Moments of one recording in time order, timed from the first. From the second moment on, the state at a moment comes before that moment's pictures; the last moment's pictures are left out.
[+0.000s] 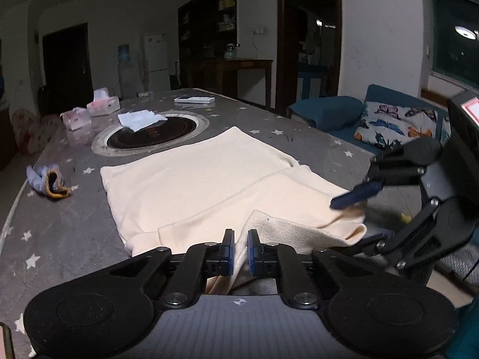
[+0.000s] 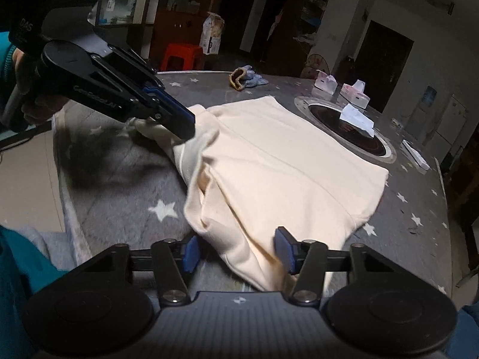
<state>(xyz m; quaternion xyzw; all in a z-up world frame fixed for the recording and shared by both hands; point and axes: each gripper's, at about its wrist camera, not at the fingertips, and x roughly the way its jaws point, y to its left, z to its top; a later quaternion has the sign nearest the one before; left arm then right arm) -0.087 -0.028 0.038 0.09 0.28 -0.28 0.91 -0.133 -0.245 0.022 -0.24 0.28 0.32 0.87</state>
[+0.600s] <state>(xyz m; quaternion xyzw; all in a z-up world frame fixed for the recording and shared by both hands) -0.119 -0.028 0.029 0.20 0.25 -0.29 0.90 -0.090 -0.250 0.051 -0.13 0.29 0.33 0.89</state>
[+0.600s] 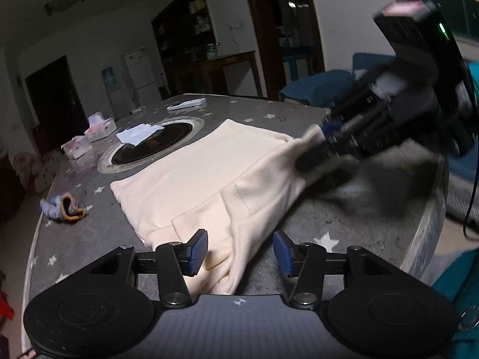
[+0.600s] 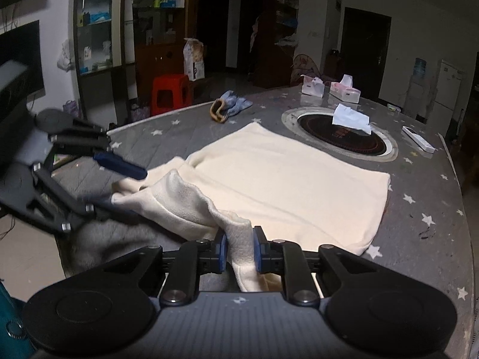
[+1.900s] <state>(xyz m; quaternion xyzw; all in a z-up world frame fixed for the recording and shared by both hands) -0.191 0.023 0.080 0.14 0.23 -0.33 0.90 -0.191 -0.278 0.111 -0.11 0.29 0.38 0.87</state>
